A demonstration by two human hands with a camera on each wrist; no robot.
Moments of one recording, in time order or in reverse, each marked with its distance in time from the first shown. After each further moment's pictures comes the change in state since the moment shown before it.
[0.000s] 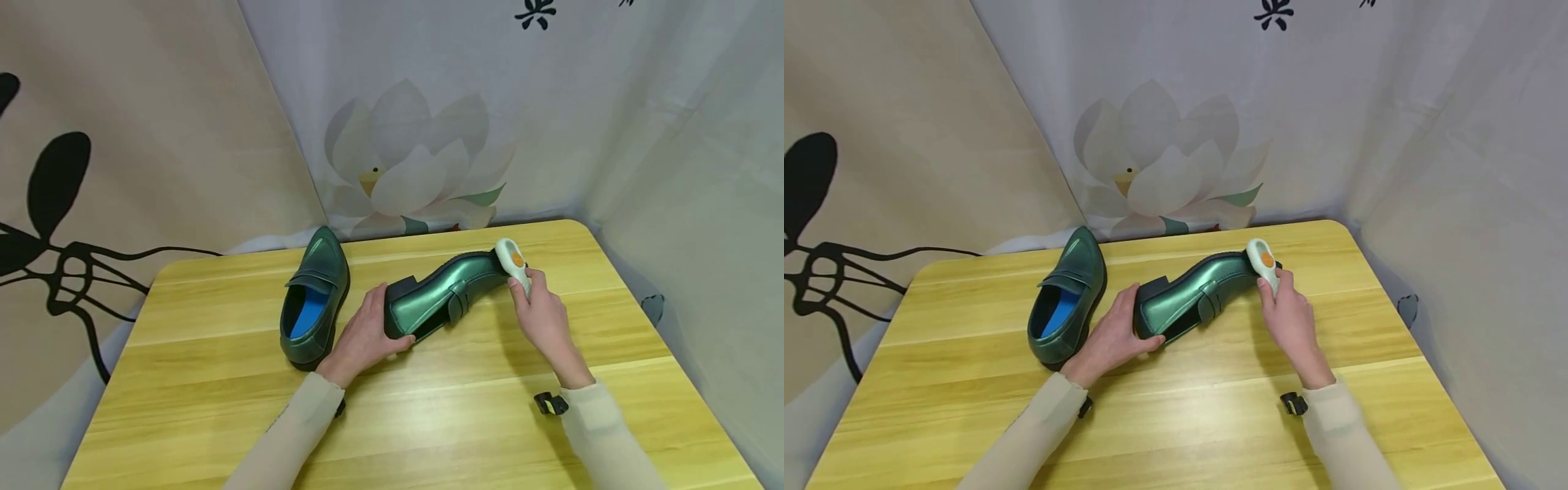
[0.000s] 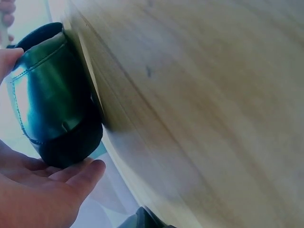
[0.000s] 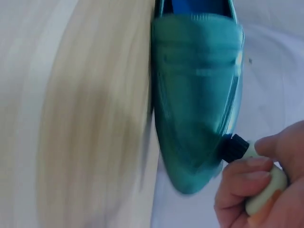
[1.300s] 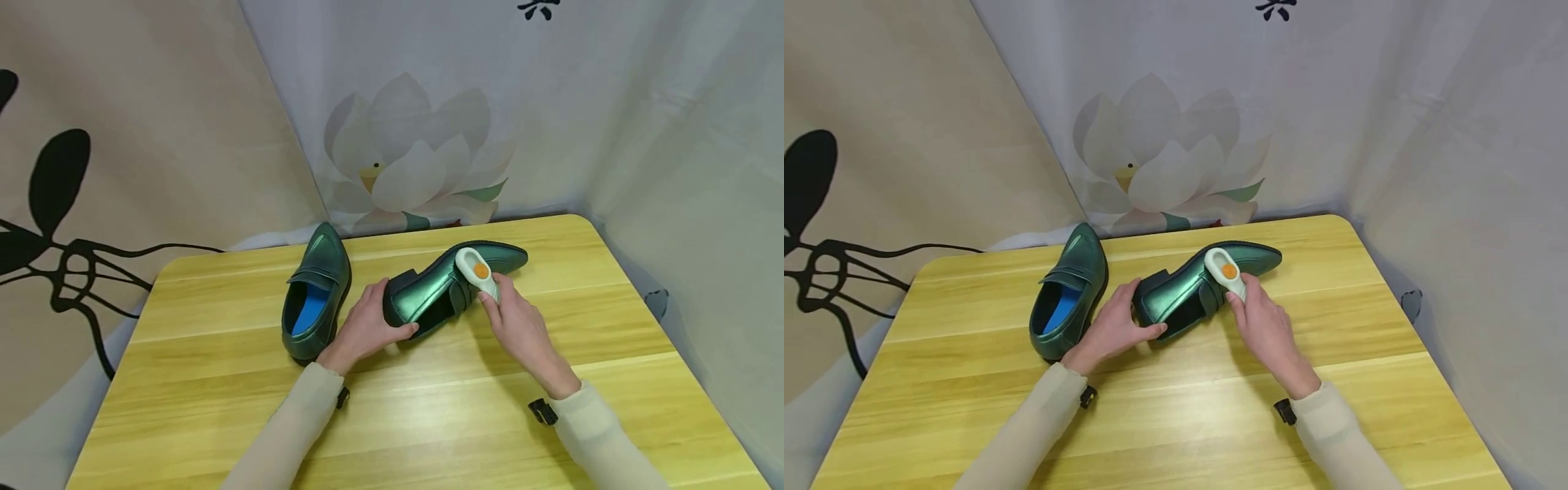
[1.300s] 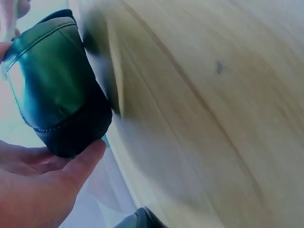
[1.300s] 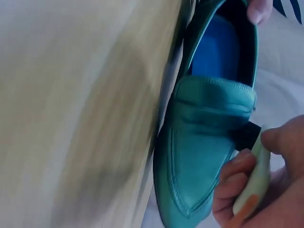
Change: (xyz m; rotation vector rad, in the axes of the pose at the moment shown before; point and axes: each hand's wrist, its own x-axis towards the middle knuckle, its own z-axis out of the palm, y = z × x) left_hand 0.005 0.003 -0.009 -0.075 -0.001 -0.033; right_hand -0.017 -0.021 0.025 -0.056 -0.032 -0.237
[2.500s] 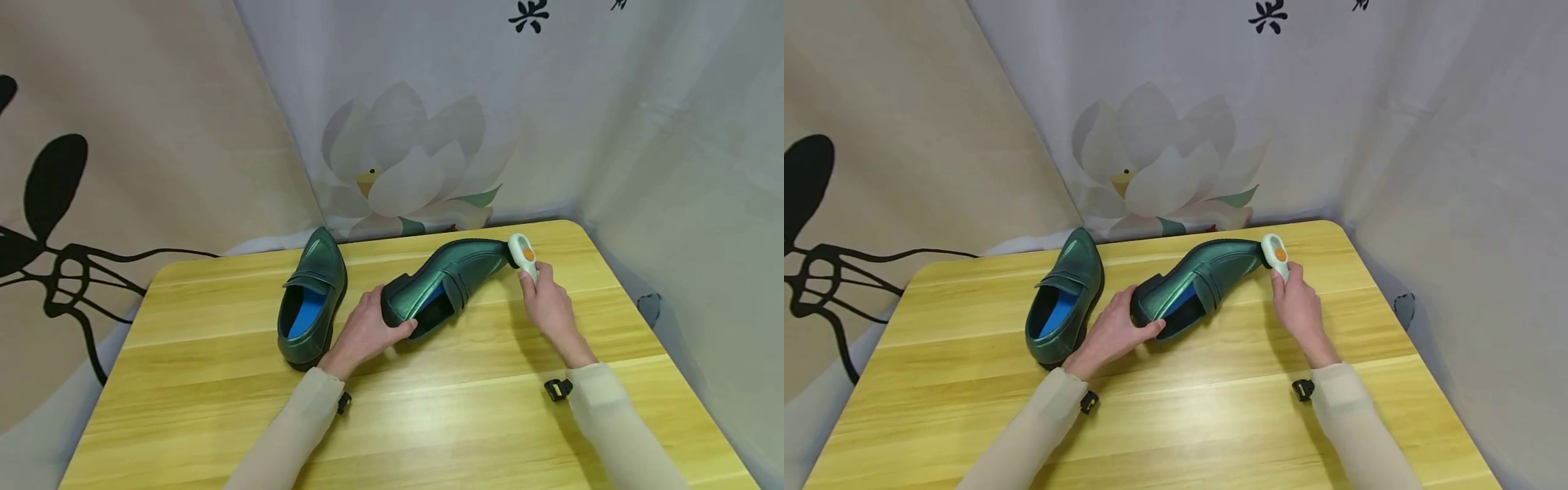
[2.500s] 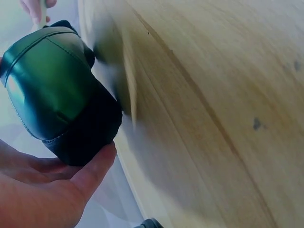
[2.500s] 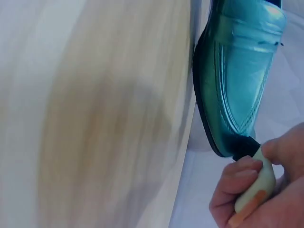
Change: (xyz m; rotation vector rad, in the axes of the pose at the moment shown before) left_hand 0.000 0.010 0.003 -0.043 0.001 -0.077; right_hand 0.026 0.061 -0.026 -0.005 0.036 0.237
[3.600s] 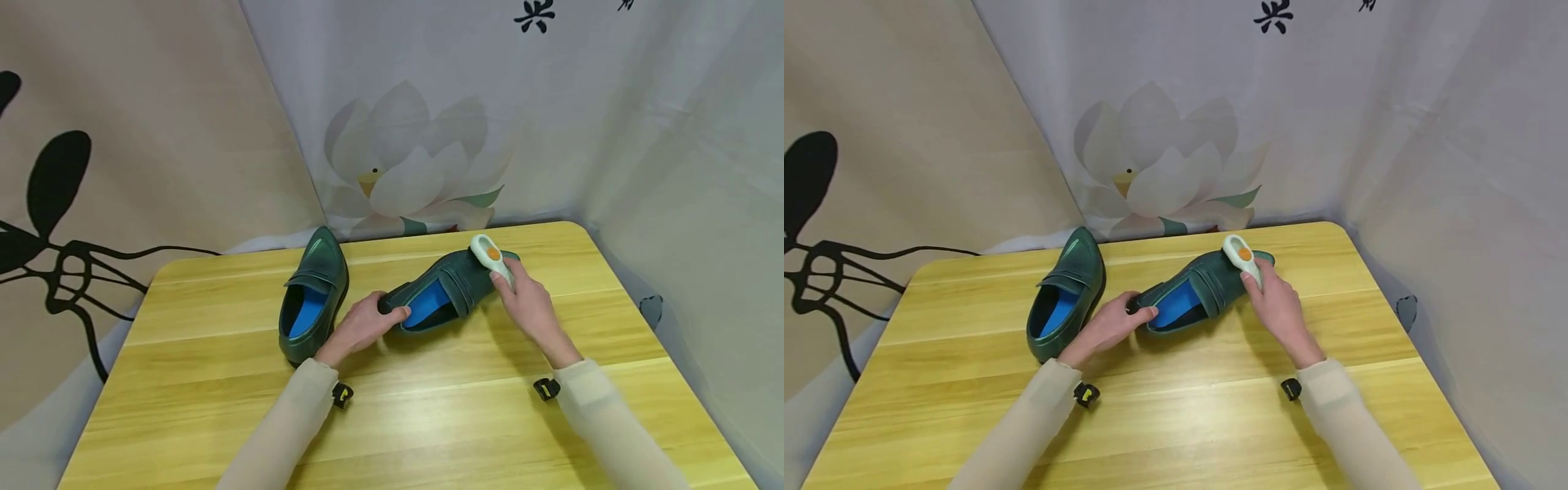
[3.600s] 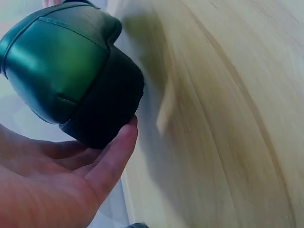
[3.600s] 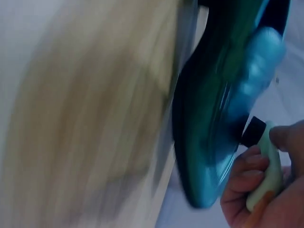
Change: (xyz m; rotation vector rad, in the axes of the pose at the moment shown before) left_hand 0.006 -0.001 -0.018 -0.111 -0.166 -0.147; right_hand 0.003 -0.028 0.013 0.056 -0.100 -0.112
